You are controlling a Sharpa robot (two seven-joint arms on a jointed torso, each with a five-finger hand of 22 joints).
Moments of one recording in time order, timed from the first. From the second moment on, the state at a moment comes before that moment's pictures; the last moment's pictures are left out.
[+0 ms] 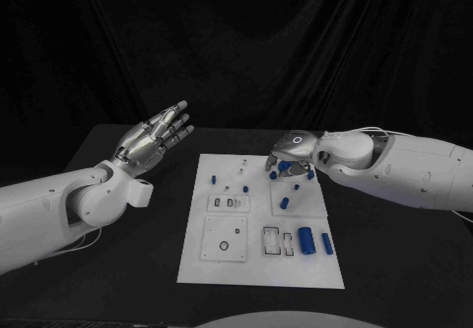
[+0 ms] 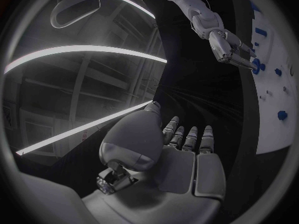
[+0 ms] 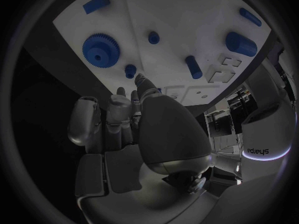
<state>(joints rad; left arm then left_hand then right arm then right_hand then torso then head) 1.30 -0.91 -0.21 1.48 -0.02 0.12 0.68 1.31 0.29 -0.15 0.29 0.45 0.28 0.04 0.04 0.04 0.01 0.00 0.00 0.00 0.01 0.10 0.02 0.01 0.17 0.00 0.18 0.00 0.00 1.34 -0.74 -0.21 1.35 -1.96 -0.16 0.09 1.47 -0.05 0.04 0.12 0.25 0.90 -0.05 0.10 0.10 0.95 0.01 0.16 0.08 1.42 -0.07 1.13 0.79 0.09 1.37 0.03 1.33 1.19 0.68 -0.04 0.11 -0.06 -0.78</state>
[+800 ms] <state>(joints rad) 1.30 -0.91 -0.21 1.48 -0.02 0.13 0.68 1.31 0.29 -0.15 0.29 0.45 0.28 0.04 0.04 0.04 0.01 0.01 0.00 0.00 0.01 0.10 0.02 0.01 0.17 0.00 0.18 0.00 0.00 1.30 -0.68 -0.21 1.24 -1.96 -0.20 0.13 1.48 -0.05 0.09 0.12 0.27 0.90 -0.05 0.10 0.11 0.96 0.01 0.17 0.08 1.42 -0.07 1.15 0.82 0.09 1.37 0.03 1.33 1.20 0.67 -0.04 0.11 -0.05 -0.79</state>
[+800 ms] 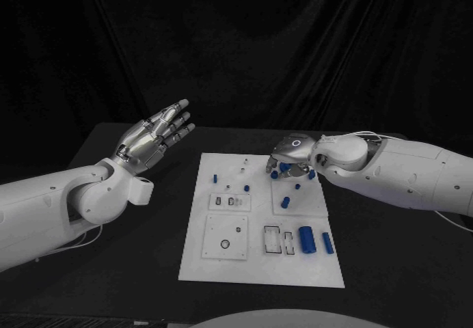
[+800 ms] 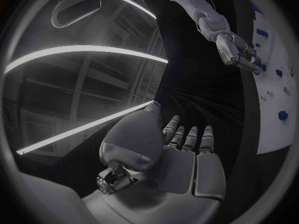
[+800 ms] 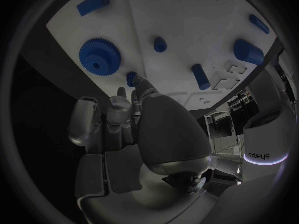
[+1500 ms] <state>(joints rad) 1.30 -0.91 -0.21 1.47 -0.02 0.14 0.68 1.35 0.29 -0.14 0.28 0.49 0.28 0.05 0.04 0.04 0.01 0.01 0.00 0.00 0.01 0.10 0.02 0.01 0.17 0.00 0.19 0.00 0.00 1.27 -0.65 -0.21 1.17 -1.96 -0.24 0.16 1.50 -0.07 0.19 0.11 0.28 1.00 0.00 0.15 0.17 1.03 -0.02 0.19 0.08 1.41 -0.09 1.15 0.81 0.09 1.36 0.03 1.33 1.20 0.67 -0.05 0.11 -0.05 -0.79</state>
